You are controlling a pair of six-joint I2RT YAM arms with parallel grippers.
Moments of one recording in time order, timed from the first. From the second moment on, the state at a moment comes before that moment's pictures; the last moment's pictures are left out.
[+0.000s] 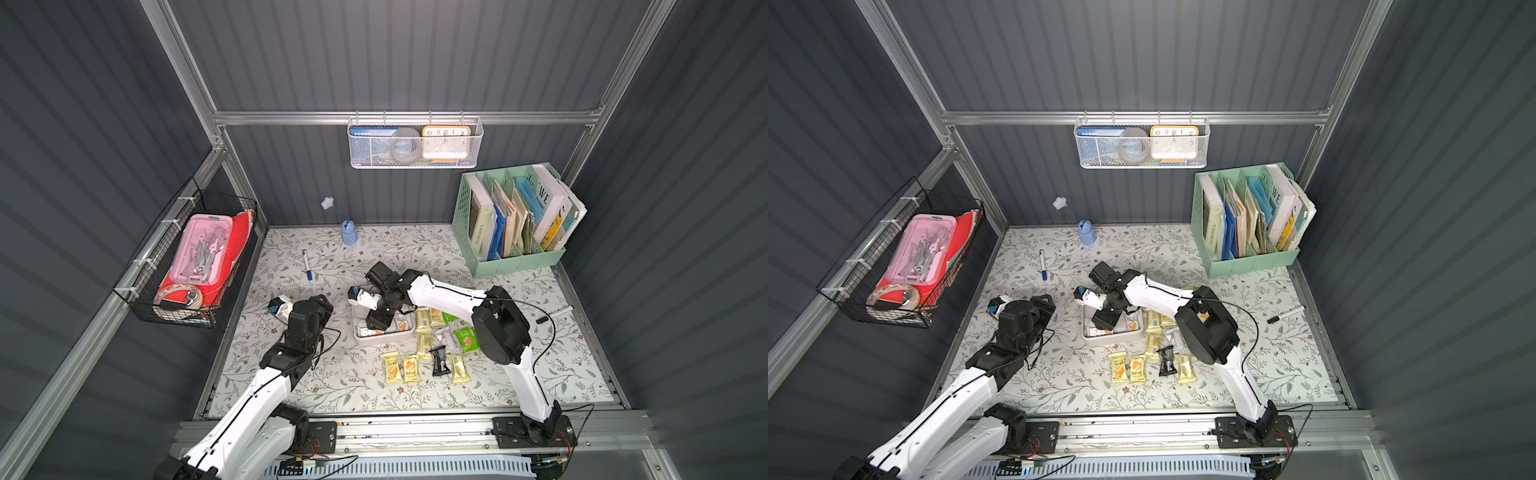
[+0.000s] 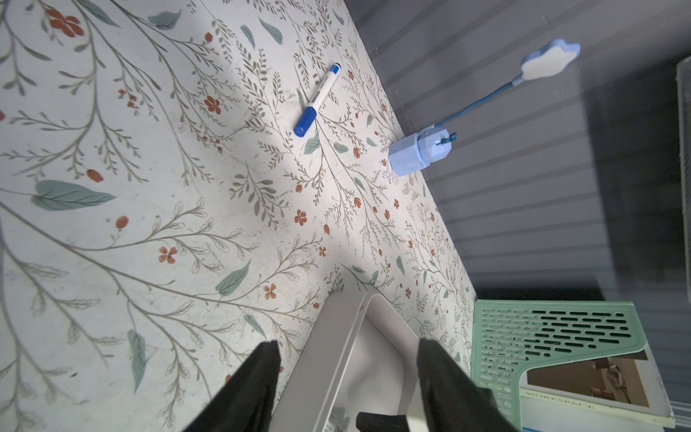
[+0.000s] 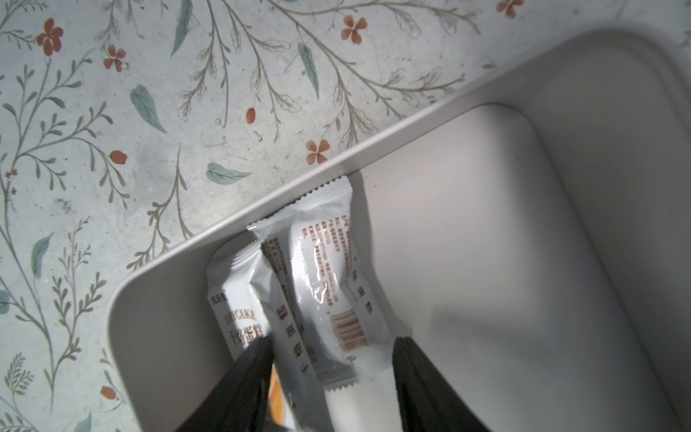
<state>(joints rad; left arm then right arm) -0.27 0.83 0.47 -0.15 -0.32 -1.19 0.85 2.23 1.78 -0.72 -0.27 -0.33</state>
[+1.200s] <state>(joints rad) -0.27 0.69 0.42 -0.29 -0.37 -1.25 0.86 2.32 1.87 -0.63 -0.04 -0.29</state>
